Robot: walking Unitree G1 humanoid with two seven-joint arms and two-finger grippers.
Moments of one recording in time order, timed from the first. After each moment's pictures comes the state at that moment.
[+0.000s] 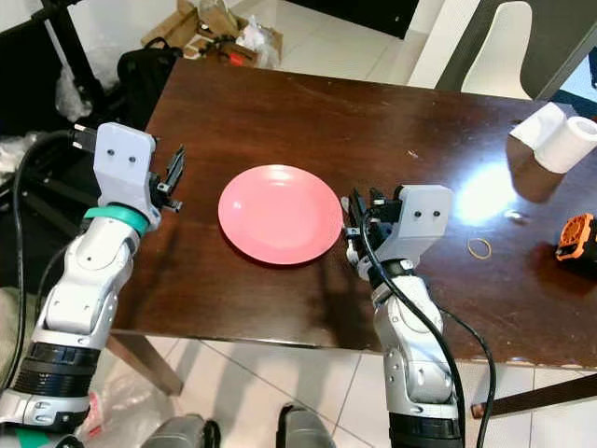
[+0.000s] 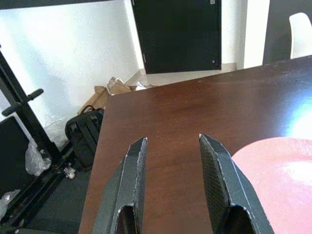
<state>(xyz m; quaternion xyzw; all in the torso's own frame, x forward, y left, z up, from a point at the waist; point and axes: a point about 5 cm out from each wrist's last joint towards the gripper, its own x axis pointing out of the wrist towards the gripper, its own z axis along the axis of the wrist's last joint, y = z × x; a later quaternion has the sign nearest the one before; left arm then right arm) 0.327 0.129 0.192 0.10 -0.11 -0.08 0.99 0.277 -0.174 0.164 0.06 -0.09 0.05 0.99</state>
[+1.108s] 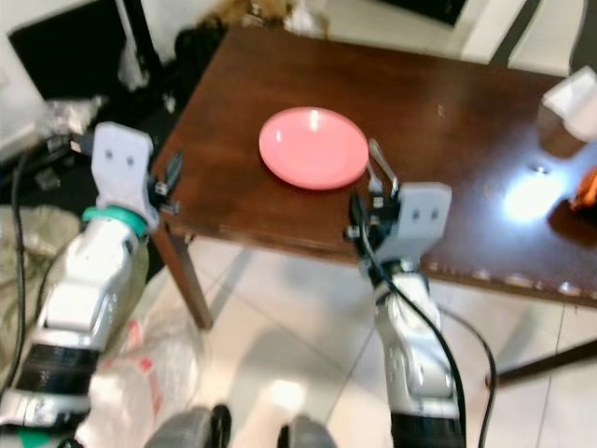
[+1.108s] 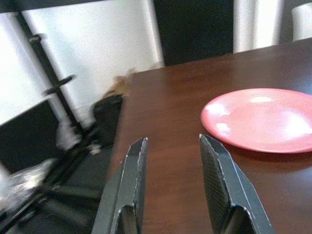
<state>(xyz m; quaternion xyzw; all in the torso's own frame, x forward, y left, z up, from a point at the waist) 0.328 0.122 0.191 0.10 -0.12 -0.10 0.98 0.278 -0.179 0.161 0.05 -0.08 0.04 0.99</state>
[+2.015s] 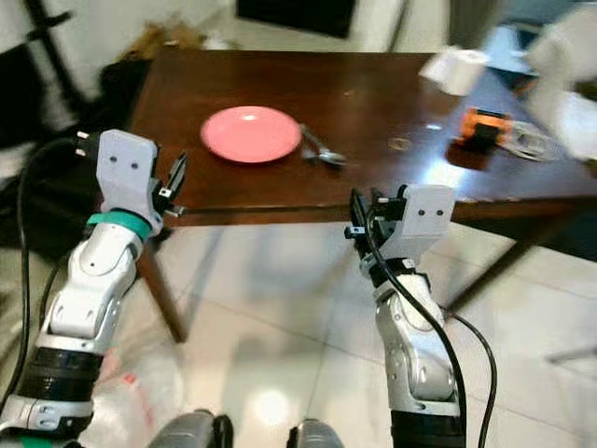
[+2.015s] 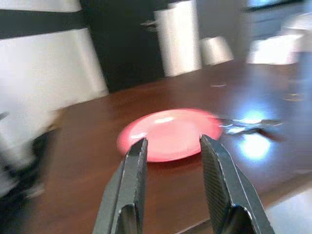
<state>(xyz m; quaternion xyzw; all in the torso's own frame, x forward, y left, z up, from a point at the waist) 0.327 0.127 0.189 0.10 -0.11 -0.09 0.98 0.278 -0.177 0.162 0.07 -0.08 0.03 0.99</state>
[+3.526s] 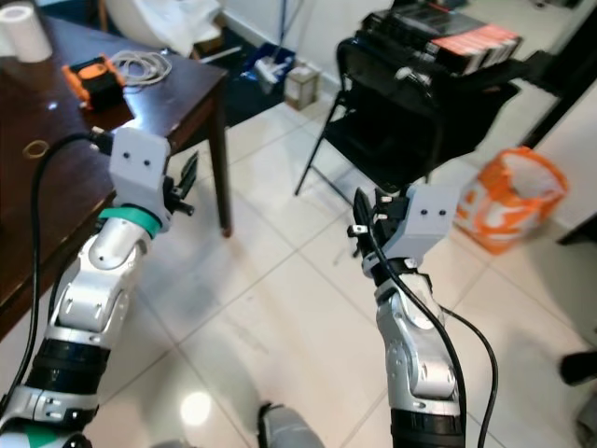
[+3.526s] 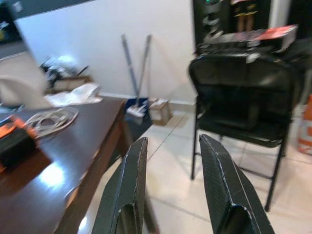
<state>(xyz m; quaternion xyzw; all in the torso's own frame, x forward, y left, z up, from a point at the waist) 0.329 0.119 0.189 0.10 -0.11 -0.10 0.98 0.279 -0.177 0.164 0.07 -0.08 0.03 0.99</state>
